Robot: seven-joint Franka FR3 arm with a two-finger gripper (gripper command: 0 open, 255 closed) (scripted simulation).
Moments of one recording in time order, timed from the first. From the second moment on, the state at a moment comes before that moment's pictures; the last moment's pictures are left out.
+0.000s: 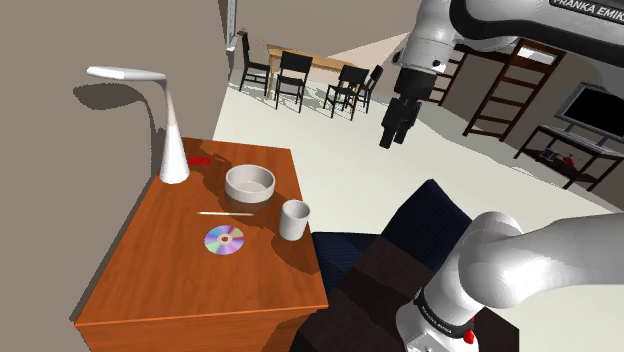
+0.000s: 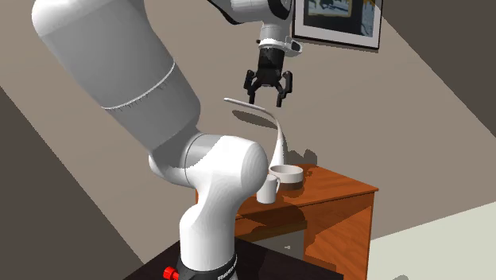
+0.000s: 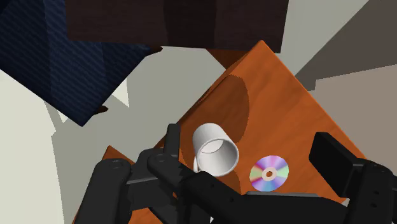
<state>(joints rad) 0.02 -0.76 -0.06 -2.28 0.07 1.44 -0.02</state>
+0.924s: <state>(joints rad) 0.05 -0.52 0.06 -2.44 0.07 1.83 0.05</state>
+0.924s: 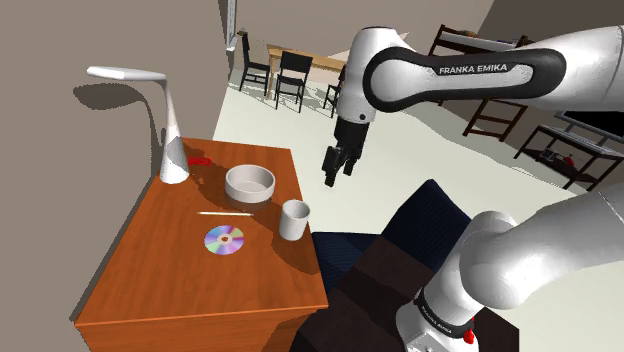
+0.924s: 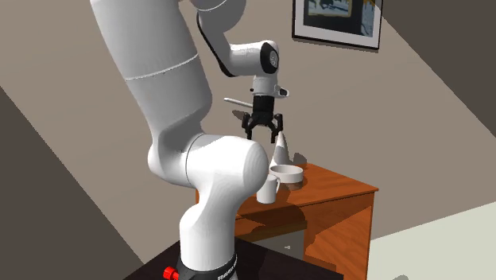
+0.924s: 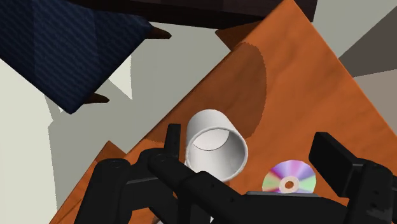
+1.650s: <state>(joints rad) 0.07 -0.14 0.16 -2.41 0.00 2.16 0.17</state>
